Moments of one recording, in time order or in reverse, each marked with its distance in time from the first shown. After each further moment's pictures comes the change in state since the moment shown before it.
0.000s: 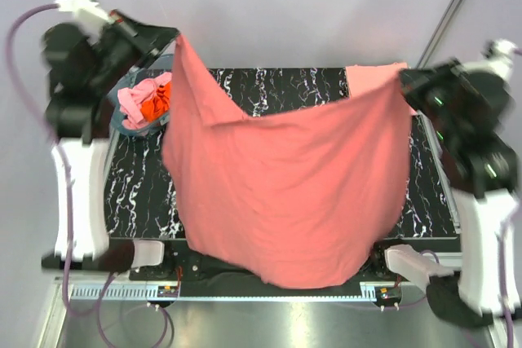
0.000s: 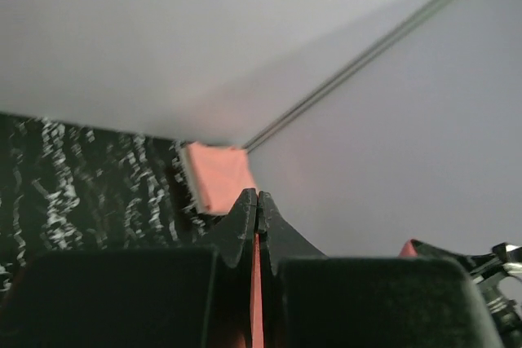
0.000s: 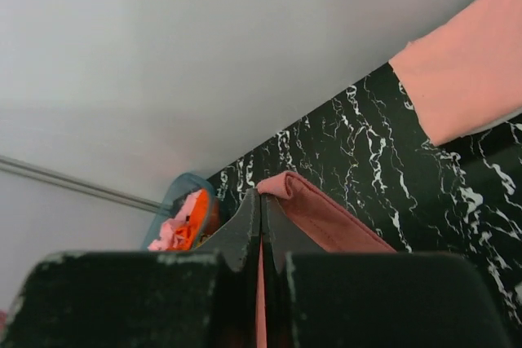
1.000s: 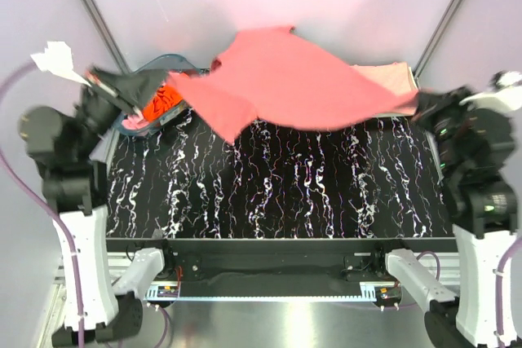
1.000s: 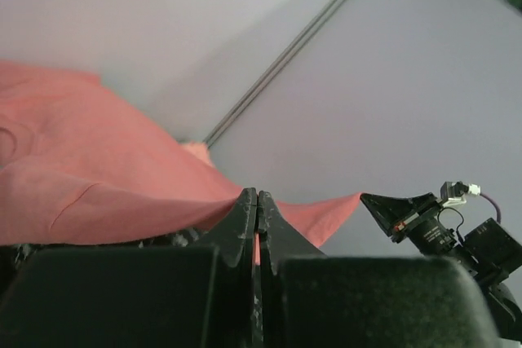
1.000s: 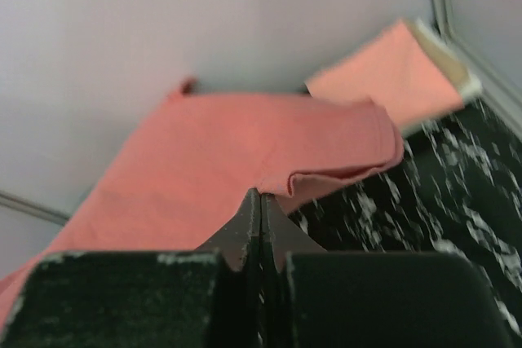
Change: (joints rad) left arm 0.157 -0.319 -0.449 0.375 0.254 -0.145; right arm -0.051 -0.123 -0.172 0.138 0.069 -0.239
